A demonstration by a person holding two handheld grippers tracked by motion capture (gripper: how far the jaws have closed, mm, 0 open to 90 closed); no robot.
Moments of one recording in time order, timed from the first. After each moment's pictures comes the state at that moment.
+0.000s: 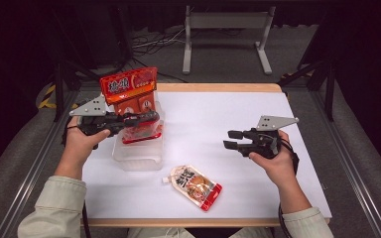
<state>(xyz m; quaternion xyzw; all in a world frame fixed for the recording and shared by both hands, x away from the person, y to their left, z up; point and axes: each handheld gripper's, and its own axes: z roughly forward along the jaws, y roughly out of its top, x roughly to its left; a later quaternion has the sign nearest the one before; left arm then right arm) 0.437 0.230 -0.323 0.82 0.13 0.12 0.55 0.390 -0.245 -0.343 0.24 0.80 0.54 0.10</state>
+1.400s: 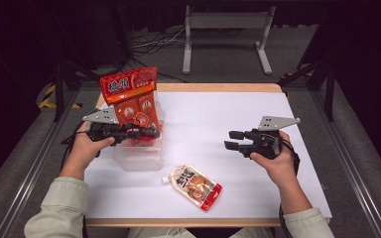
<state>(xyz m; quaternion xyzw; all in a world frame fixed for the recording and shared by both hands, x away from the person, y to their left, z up) 0.457 0.237 -0.376 0.85 0.16 0.05 0.50 0.391 -0.249 -0.347 0.25 0.79 0.55 0.09</state>
